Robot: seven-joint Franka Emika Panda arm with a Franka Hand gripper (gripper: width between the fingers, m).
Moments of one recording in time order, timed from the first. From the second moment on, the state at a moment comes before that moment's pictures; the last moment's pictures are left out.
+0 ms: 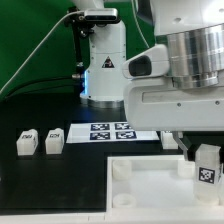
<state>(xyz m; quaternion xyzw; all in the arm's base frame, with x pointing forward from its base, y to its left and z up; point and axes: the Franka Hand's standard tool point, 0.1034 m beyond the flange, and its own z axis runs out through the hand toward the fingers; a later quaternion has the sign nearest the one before) 0.631 0.104 0.086 -0.90 0.42 0.00 0.11</state>
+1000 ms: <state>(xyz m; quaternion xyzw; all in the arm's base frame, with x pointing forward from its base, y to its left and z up) 0.620 0.121 0.082 -0.90 0.43 0.00 0.10</state>
